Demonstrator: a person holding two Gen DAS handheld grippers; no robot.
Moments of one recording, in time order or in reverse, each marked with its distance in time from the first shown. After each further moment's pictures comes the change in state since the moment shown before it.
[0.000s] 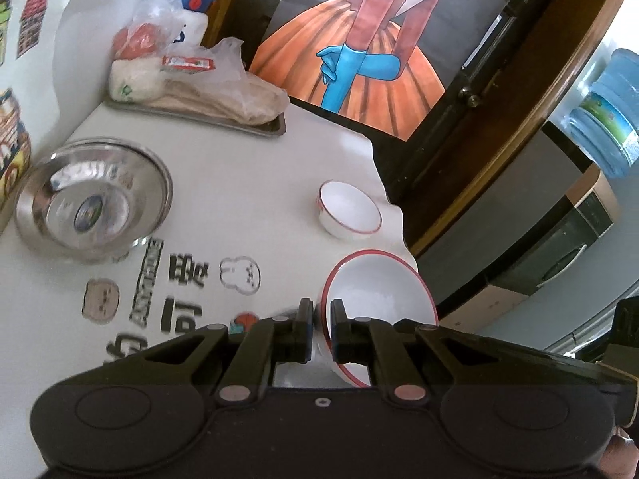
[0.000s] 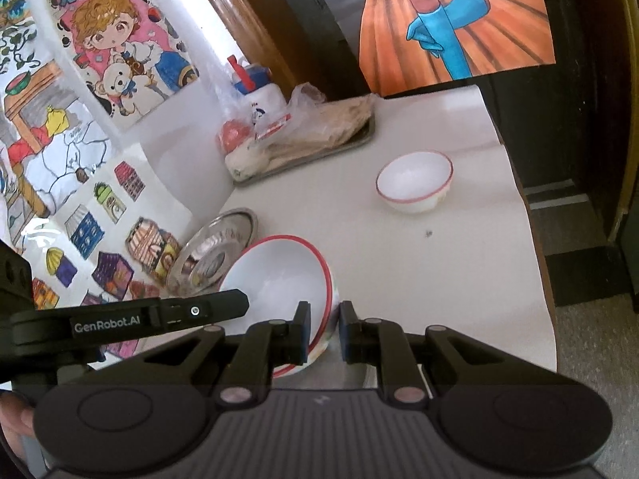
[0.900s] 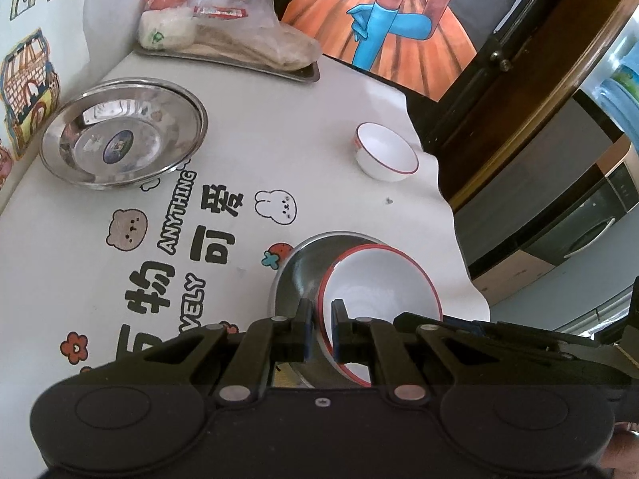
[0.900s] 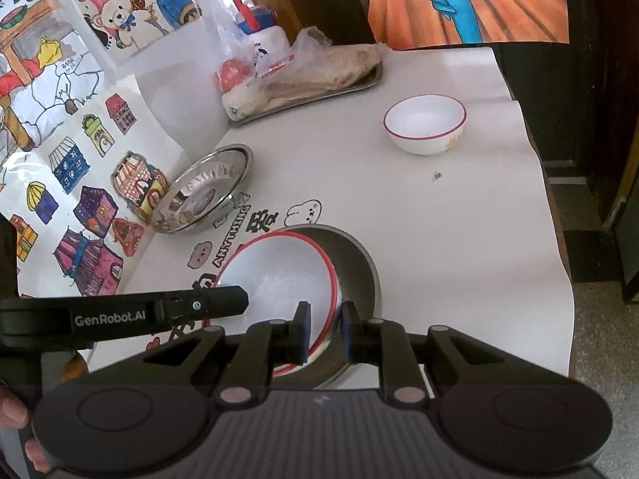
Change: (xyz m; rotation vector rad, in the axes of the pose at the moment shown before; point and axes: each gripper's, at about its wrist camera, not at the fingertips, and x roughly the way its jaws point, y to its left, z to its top) left arm 0.010 0.012 -0.029 -0.027 0.117 0.091; right arm 0.026 0.011 -0.024 -0.072 0.138 -0.048
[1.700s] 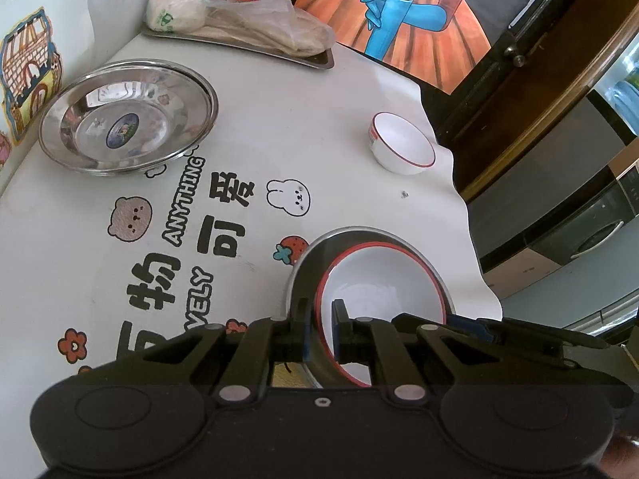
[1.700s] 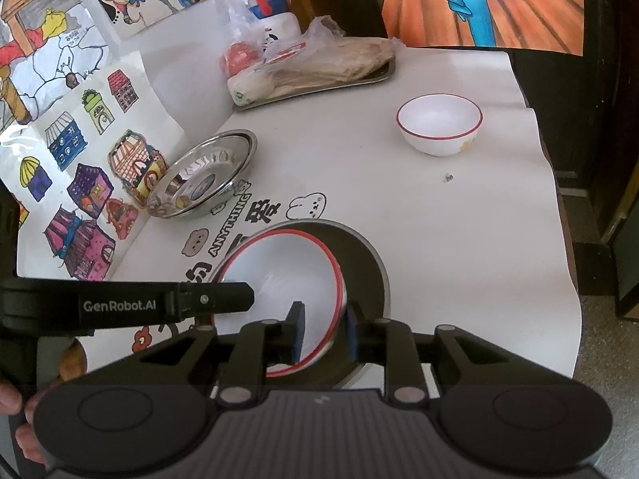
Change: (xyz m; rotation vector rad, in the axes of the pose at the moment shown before) left arm 0.011 0.007 0.003 -0.028 0.033 0.011; right arm 0.010 0.010 0.002 -0.065 0.023 -0.022
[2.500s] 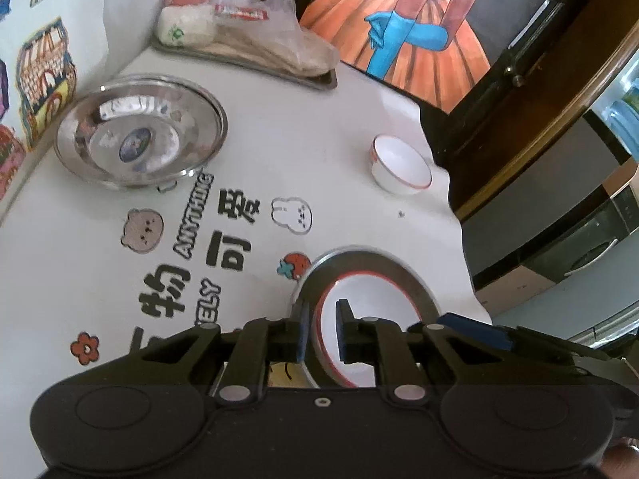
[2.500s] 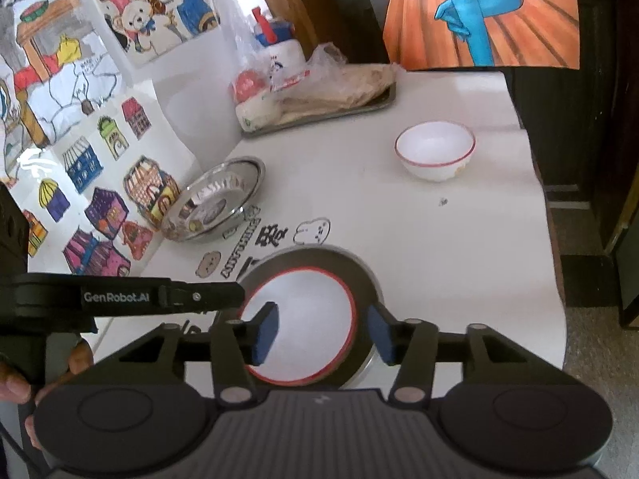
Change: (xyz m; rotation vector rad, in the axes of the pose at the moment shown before) left arm -0.018 0.006 0.004 -0.026 -0.056 -0.013; right arm -0.026 -0.007 0.004 0.008 -0.075 0.026
